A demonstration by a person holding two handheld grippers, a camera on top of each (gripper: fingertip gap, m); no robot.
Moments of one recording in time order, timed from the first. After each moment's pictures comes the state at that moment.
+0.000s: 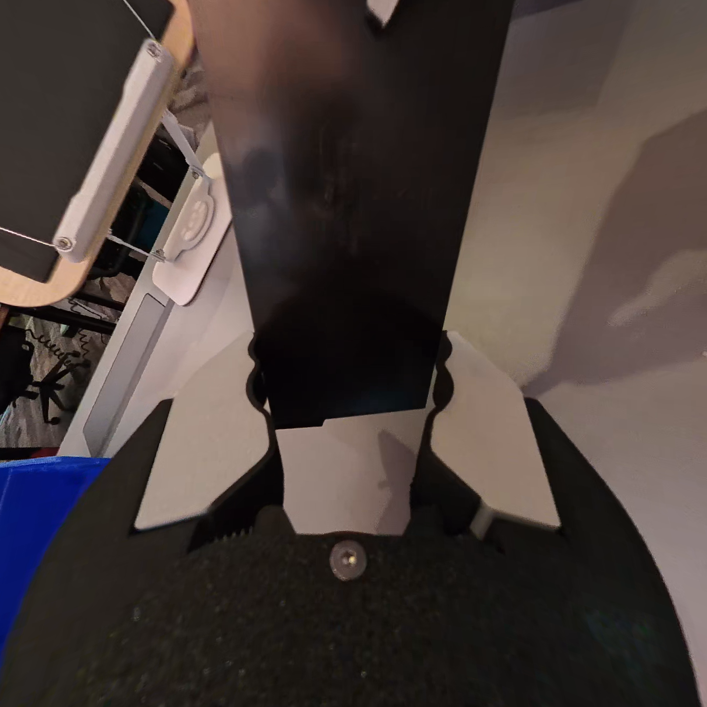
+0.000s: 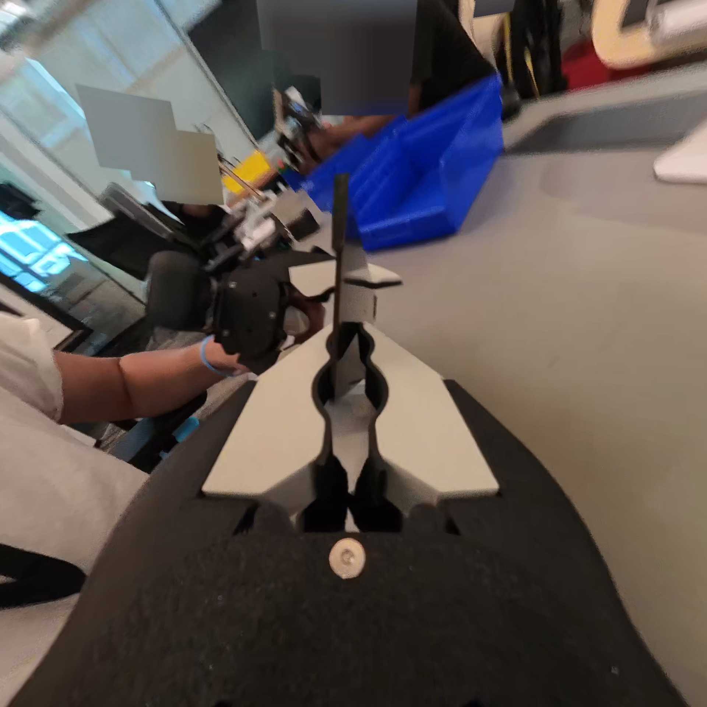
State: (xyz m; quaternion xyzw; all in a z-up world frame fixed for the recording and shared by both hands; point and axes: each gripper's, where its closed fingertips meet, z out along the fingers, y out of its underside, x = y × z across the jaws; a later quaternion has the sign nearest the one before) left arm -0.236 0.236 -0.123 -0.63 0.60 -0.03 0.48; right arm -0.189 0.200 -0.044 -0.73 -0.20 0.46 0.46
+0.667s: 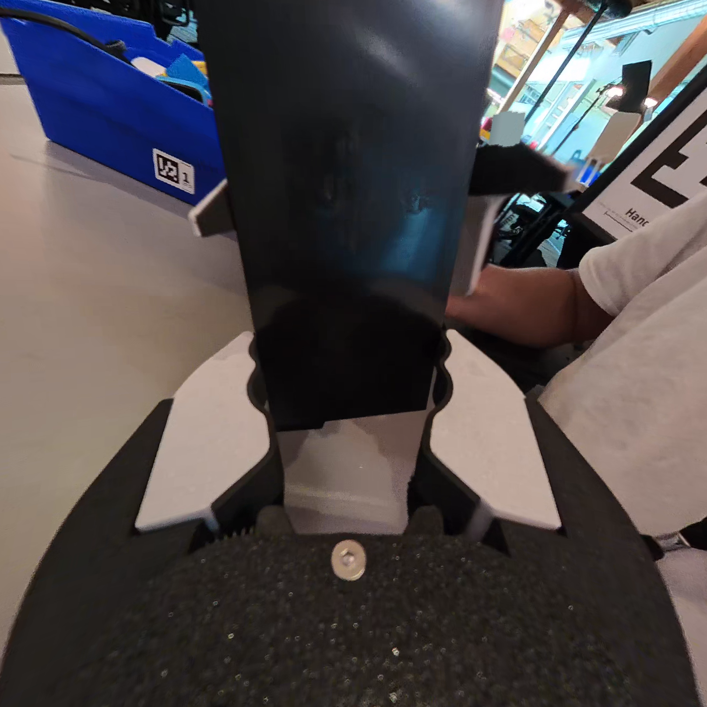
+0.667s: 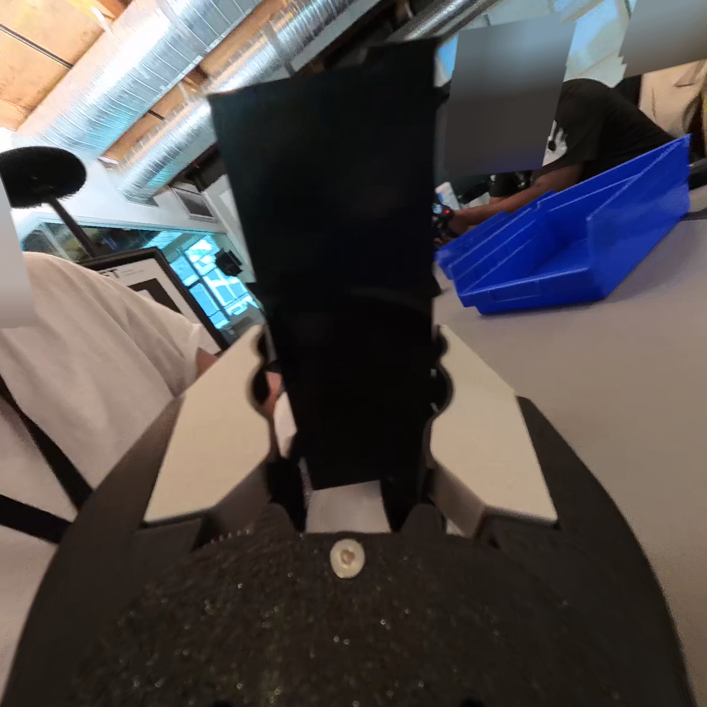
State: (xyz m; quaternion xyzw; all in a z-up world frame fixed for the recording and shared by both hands) left arm -0.183 0.147 -0.093 -0.61 0.47 -0.56 0.30; right arm -0.218 0.178 -0.025 -0.57 -0.22 0.63 0.48
